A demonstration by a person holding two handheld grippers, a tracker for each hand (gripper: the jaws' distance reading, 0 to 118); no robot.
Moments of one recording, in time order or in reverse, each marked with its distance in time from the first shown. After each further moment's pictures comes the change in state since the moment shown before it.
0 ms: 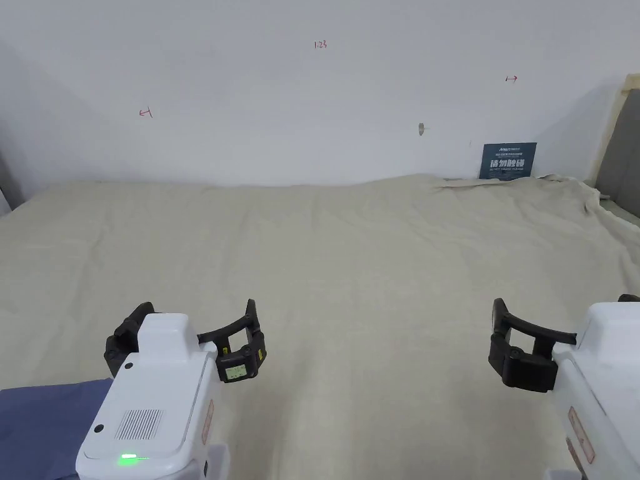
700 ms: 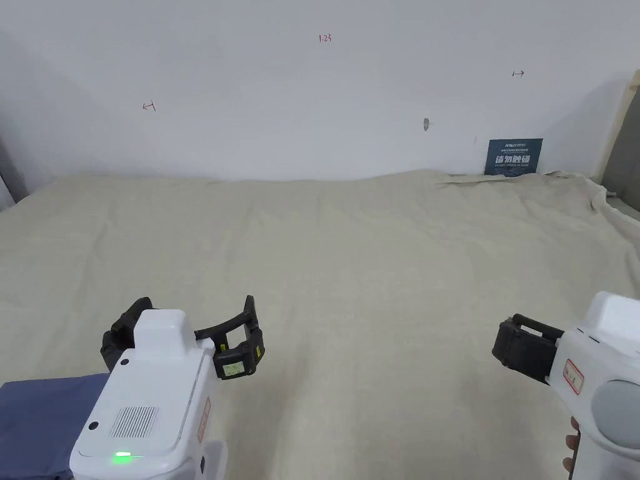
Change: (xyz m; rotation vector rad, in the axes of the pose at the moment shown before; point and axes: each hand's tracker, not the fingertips) left arm -0.006 0.001 0.002 0.003 0.000 -0.002; right arm -0.017 0.029 -0.016 -0.472 -0.198 -0.235
